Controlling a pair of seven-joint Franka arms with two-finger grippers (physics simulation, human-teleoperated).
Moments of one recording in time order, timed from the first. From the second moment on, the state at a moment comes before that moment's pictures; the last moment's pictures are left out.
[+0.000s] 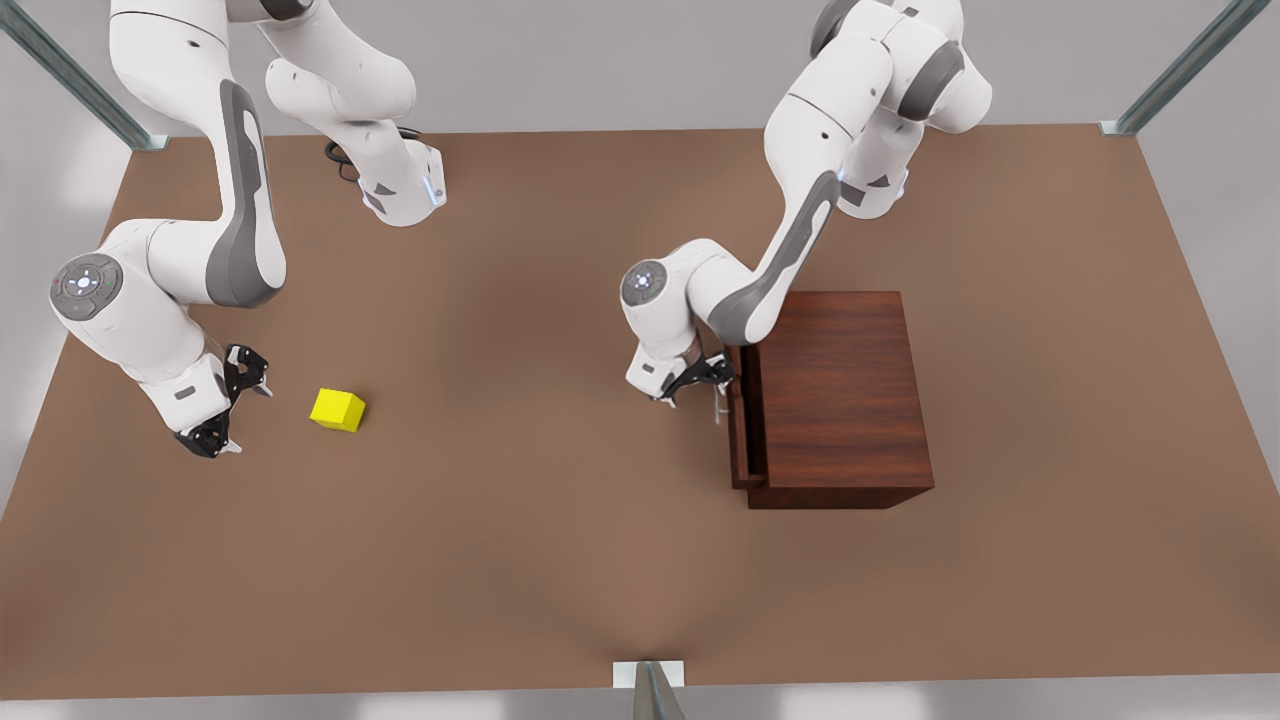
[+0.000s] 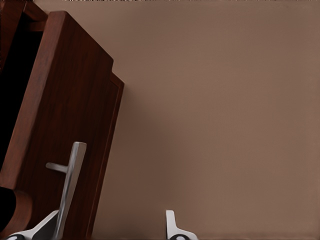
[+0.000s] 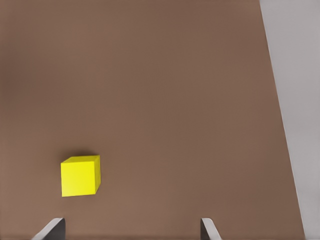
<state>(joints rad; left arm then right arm) -0.79 0.61 0.02 -1.55 0.37 2.05 -1.09 -0.02 0.11 -0.03 -1.84 -0.04 2.09 -1.39</state>
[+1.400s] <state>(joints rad) -0.86 0.67 0.02 -1.45 0.36 2.07 -1.17 -0.02 0.12 -0.03 -1.83 -0.04 2.09 -1.42</state>
